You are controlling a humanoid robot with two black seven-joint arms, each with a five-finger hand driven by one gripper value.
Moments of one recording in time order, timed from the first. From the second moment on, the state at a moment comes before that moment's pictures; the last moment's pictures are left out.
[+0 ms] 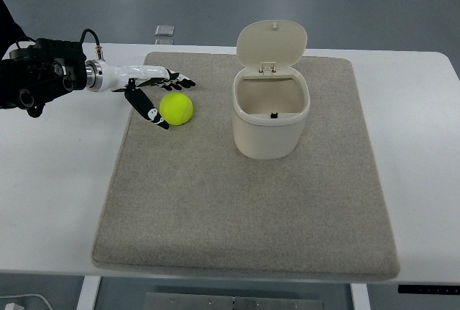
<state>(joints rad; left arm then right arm) -1.34 0.42 0.52 -0.68 0.60 -0.31 -0.52 0.04 0.00 -0.04 0.22 0.05 -0.18 0.15</state>
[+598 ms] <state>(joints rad) -1.31 0.40 0.50 -0.68 0.59 -0.28 -0.53 0.04 0.00 -0.04 0.22 0.05 -0.18 0.15</state>
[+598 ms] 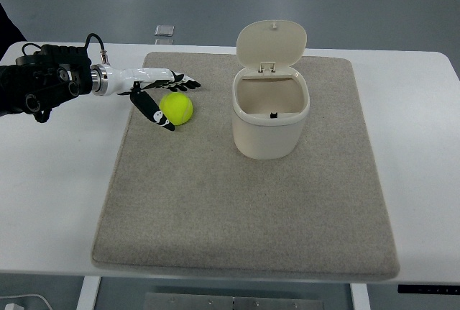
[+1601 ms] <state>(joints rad) -1.31 0.40 0.50 -0.68 0.60 -0.26 -0.53 0.04 0.00 -0.04 0.22 0.05 -0.18 0.15</state>
